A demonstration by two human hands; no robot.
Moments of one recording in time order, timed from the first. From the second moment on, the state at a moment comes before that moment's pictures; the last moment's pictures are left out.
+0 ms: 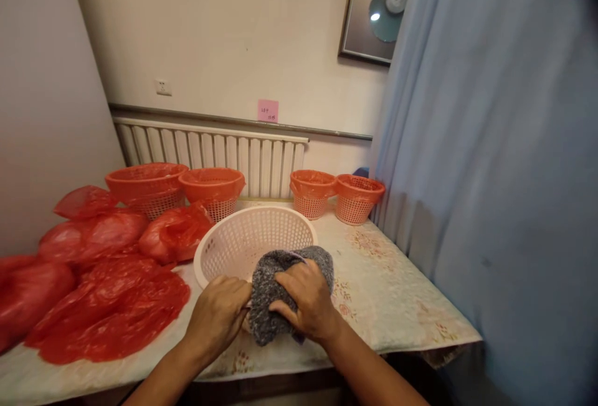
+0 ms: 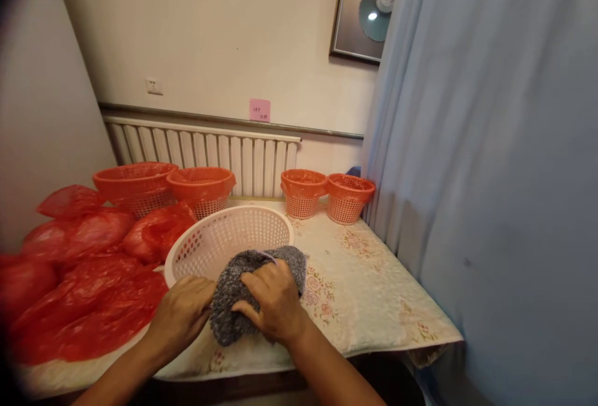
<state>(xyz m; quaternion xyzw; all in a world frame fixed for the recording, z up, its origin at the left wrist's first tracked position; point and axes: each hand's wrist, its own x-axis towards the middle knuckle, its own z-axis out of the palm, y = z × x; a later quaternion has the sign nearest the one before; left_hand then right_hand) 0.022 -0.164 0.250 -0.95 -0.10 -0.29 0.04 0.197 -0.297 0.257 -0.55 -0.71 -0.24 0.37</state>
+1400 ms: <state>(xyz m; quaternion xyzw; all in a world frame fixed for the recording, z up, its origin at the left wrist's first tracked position) 0.055 -0.185 0.170 -0.69 -0.33 -0.35 -0.54 0.295 -0.263 0.177 -0.67 -0.53 -0.23 0.46</state>
